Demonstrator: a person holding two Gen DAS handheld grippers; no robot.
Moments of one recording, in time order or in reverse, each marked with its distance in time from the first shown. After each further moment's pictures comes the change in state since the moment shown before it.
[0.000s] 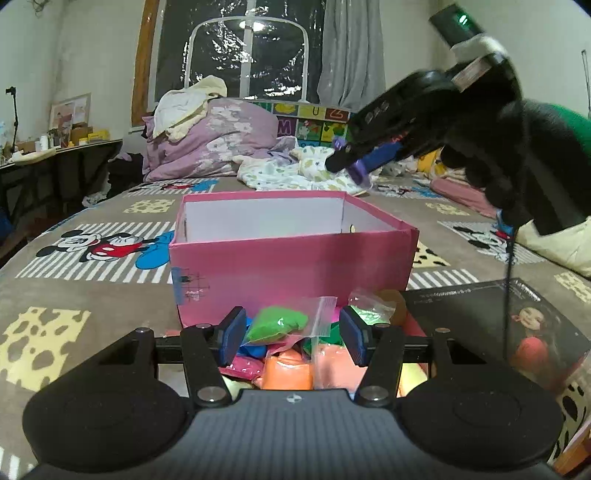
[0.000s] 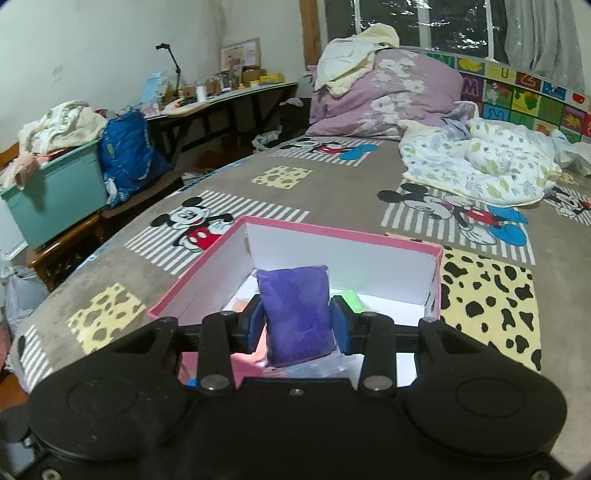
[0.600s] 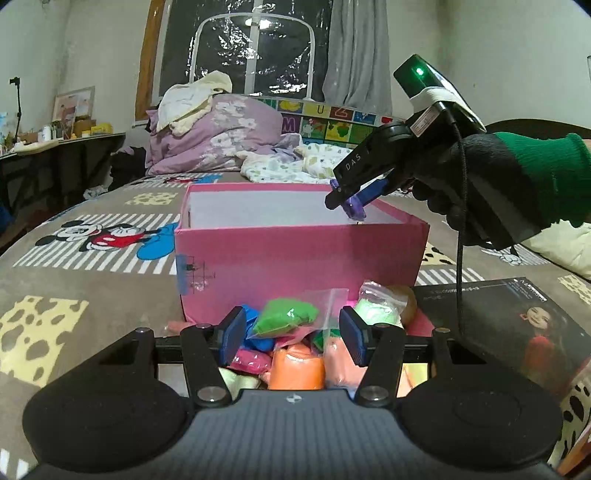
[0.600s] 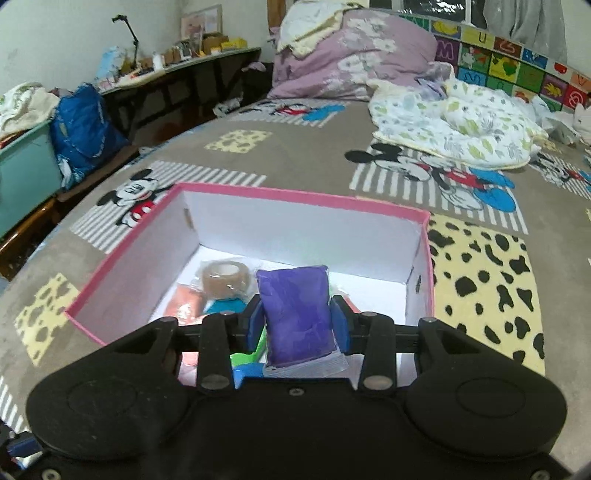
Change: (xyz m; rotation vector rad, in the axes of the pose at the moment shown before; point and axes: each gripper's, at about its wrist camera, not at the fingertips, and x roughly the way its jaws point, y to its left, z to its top) left arm 0.008 0.011 -0.011 -0.019 0.014 0.001; right arm 0.069 -0.027 -0.006 0.047 0.120 -0.096
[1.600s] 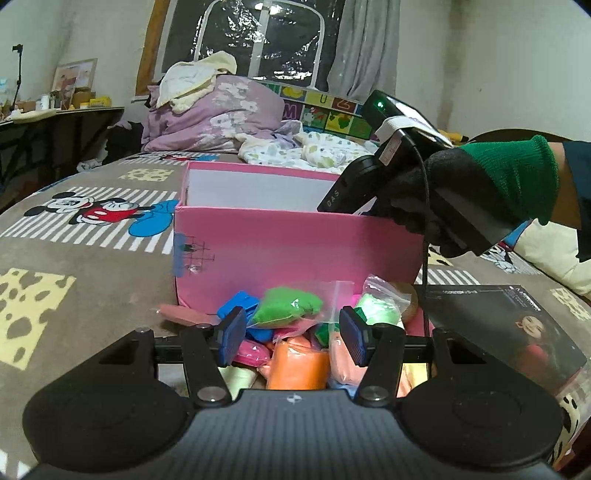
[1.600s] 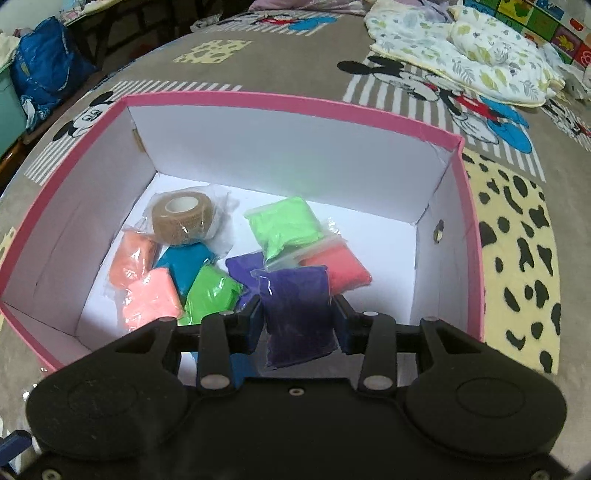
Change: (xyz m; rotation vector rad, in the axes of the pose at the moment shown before) left arm 0.011 0.011 -0.001 -0.074 0.045 -0.043; right arm 0.069 -0.001 0.005 -0.005 0.289 -0.052
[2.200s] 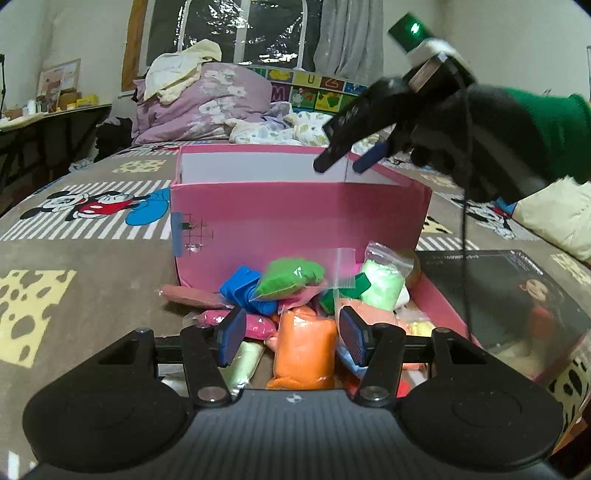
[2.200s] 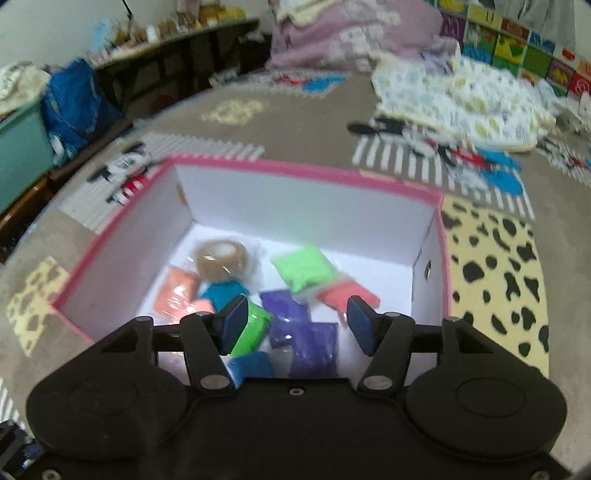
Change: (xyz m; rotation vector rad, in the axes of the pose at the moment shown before) left arm 0.002 0.002 -0.009 0.078 0.062 -0.004; right arm -0.065 0.008 -0.016 -0.019 -0.218 0.060
